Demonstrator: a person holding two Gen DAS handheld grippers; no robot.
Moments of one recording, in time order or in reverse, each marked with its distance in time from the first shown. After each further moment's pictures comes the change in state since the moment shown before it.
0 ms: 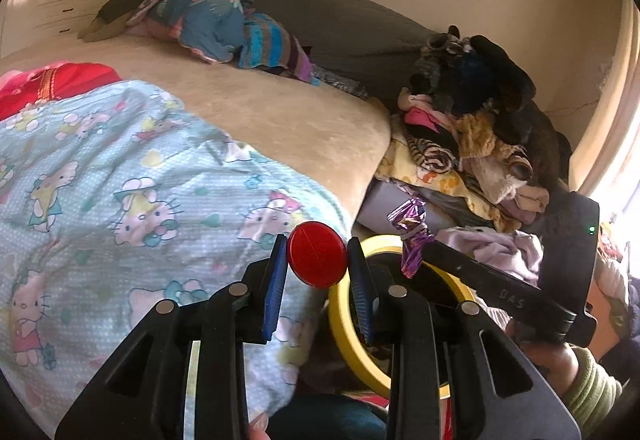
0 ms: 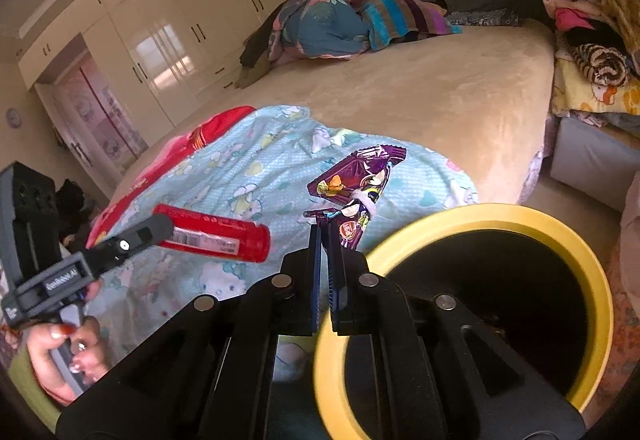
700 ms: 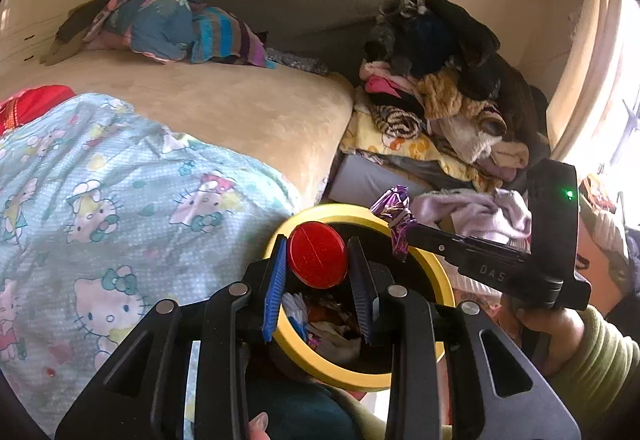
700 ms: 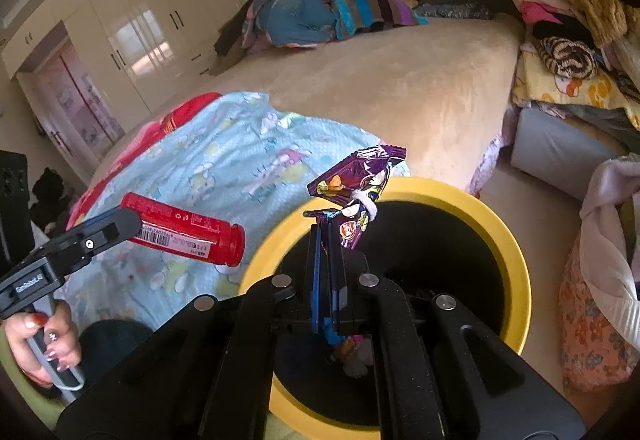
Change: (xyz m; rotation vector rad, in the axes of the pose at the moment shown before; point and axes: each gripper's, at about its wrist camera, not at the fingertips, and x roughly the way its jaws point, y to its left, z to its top) left arm 0.017 -0.077 -0.026 0.138 0.071 -0.054; right arm -0.042 -0.057 -0.016 -0.002 0.054 -0.087
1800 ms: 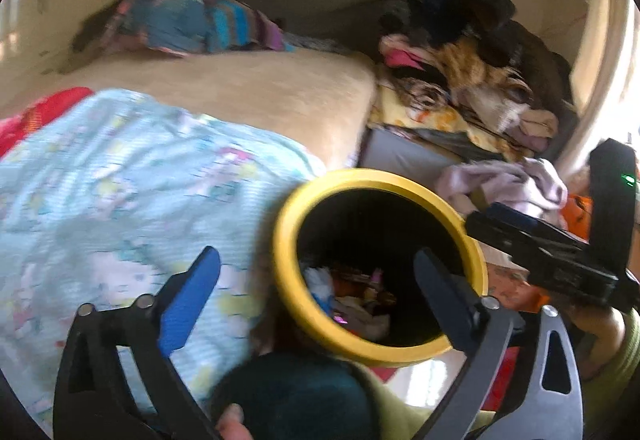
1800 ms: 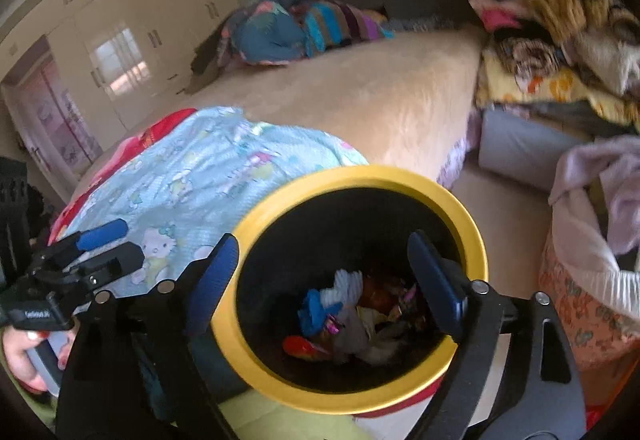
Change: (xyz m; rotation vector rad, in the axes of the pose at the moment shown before) left arm -0.002 -0.016 -0.028 0.042 0.030 0.177; right arm -0.034 -0.005 -0.034 0.014 -0.105 -0.091
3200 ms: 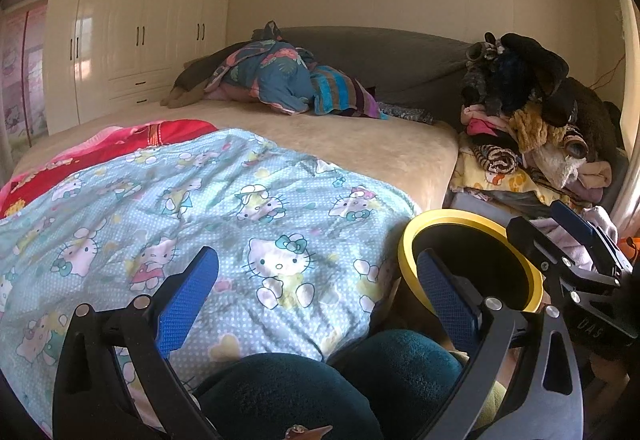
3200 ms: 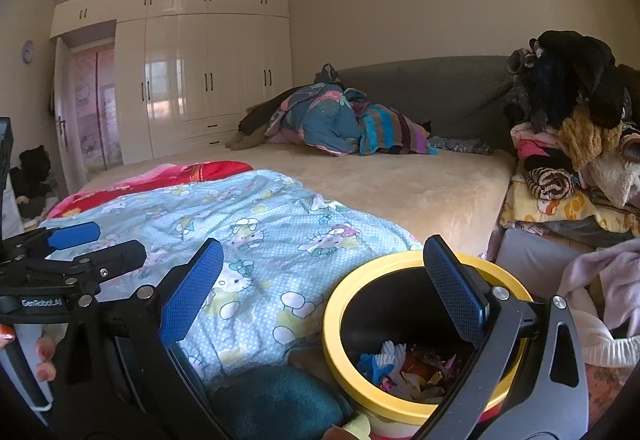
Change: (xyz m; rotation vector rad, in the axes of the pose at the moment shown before) left arm -0.122 0.054 -0.062 -0.090 -0.250 0.274; right arm -0.054 0.138 -0.052 -0.250 -0.376 0.002
